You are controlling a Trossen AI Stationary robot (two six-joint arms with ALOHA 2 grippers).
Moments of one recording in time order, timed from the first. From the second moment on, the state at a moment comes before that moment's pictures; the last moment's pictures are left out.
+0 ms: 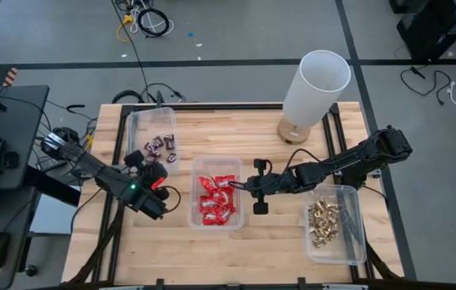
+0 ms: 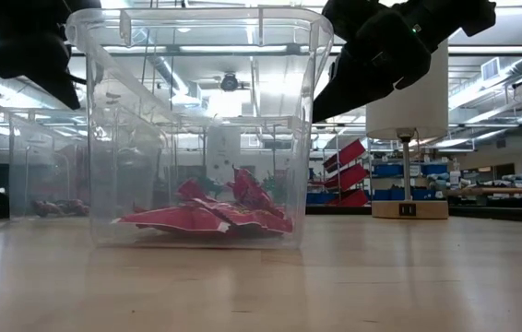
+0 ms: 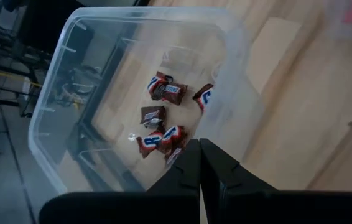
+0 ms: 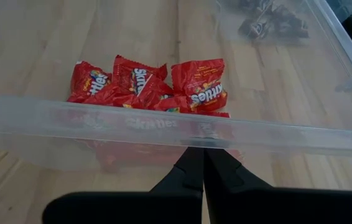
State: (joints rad) left arm -0.54 1.33 0.99 -1.51 -0.75 -1.14; right arm 0.22 1.54 0.87 -0.02 0.30 0.03
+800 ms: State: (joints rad) left arm -0.56 1.31 1.07 -1.56 -0.81 -1.03; right arm 0.22 1.54 0.87 -0.02 0.30 0.03
